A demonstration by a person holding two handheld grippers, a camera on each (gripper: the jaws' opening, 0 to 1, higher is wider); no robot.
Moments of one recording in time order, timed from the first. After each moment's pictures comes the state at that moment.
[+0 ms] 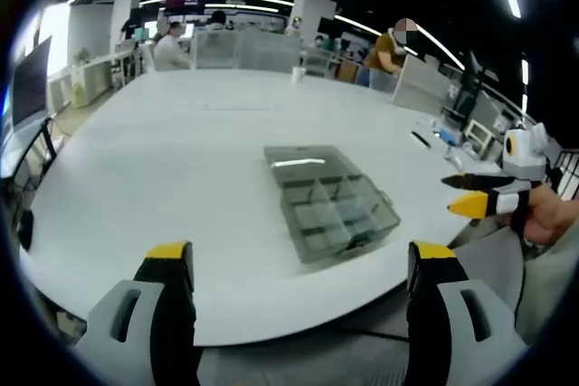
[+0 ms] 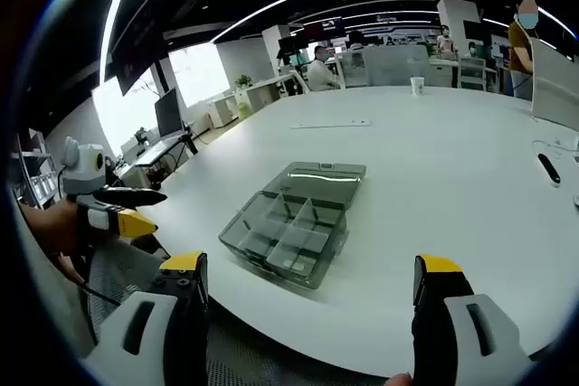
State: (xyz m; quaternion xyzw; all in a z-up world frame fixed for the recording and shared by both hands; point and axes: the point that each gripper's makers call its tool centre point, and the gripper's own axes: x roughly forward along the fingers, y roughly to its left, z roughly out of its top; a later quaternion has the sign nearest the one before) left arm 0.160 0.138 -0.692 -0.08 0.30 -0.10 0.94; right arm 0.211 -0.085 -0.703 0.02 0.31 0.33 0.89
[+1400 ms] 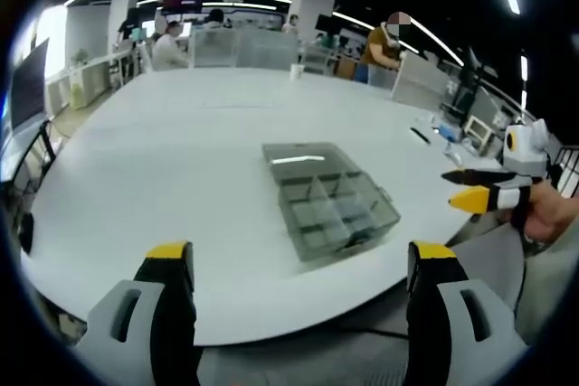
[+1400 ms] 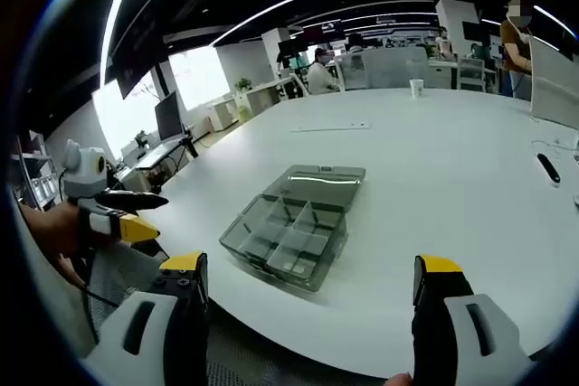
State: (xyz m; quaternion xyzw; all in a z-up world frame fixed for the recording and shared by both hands) left arm 0.160 0.135 -0.693 -0.07 0.31 -0.11 0.94; right arm 0.213 -0.087 -0.702 0.02 0.30 0.33 0.90
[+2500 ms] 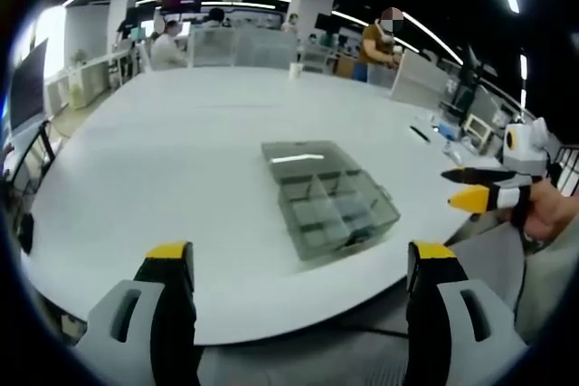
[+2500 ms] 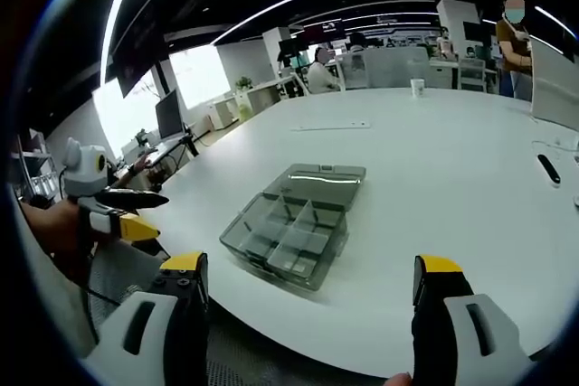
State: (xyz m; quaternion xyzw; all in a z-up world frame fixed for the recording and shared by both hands) left arm 0.159 0.136 -0.695 -0.07 0.31 -0.11 0.94; right arm 0.211 -0.084 -0.701 0.02 0.30 0.33 0.89
